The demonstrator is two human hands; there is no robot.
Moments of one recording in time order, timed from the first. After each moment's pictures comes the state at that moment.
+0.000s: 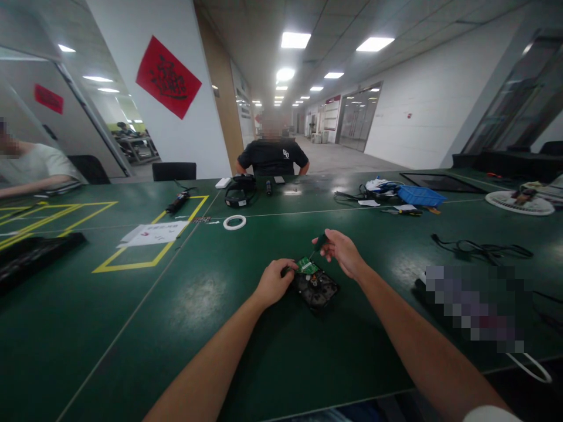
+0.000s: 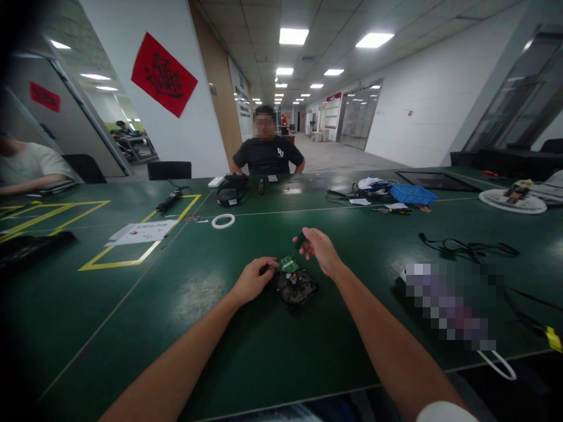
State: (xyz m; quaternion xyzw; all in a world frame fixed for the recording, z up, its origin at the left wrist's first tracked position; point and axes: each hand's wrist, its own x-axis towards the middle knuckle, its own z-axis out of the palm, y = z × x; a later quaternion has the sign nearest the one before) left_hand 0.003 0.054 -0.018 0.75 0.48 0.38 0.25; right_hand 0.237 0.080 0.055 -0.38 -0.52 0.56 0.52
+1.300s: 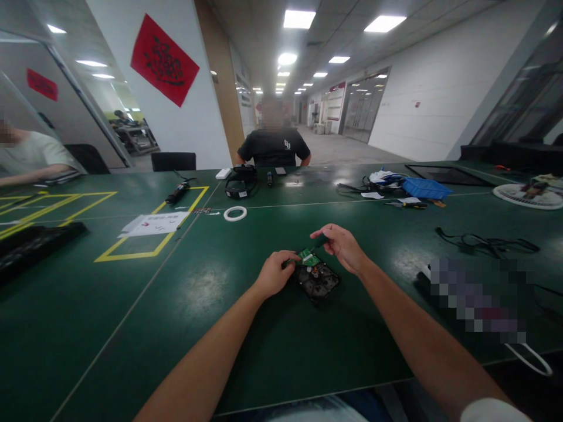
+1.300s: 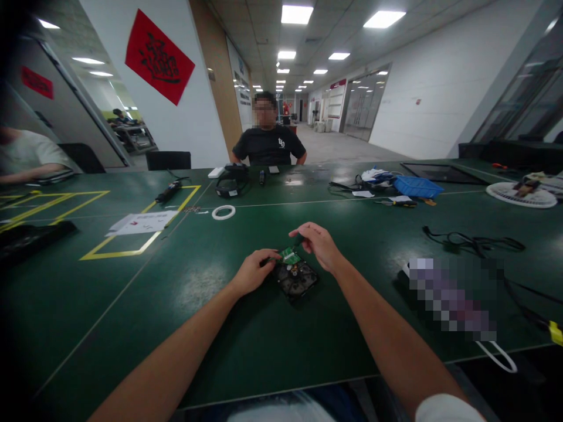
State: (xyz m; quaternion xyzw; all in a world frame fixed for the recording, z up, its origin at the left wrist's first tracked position) left_hand 0.001 0.053 -0.016 0.78 0.46 0.37 0.23; right_hand 0.231 0.073 0.059 -0.36 -0.55 0.56 0.51
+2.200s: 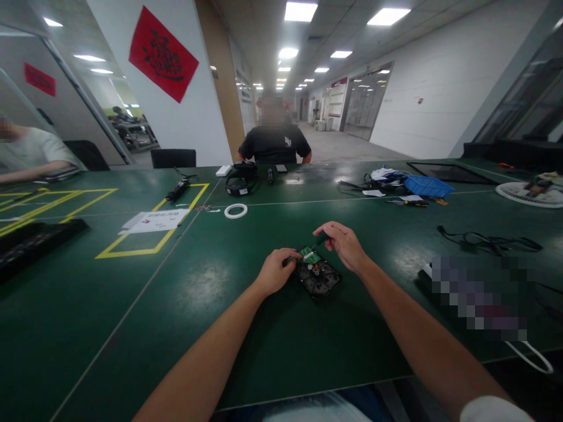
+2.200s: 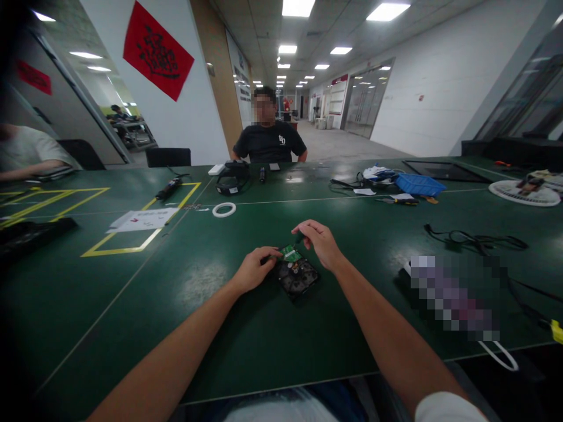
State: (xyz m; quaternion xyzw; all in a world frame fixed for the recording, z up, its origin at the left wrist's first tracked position) left_hand 0.001 0.051 -0.011 0.78 0.46 0.36 0.23; right_hand 0.231 0.074 0.057 -0.37 -0.59 0.49 0.52
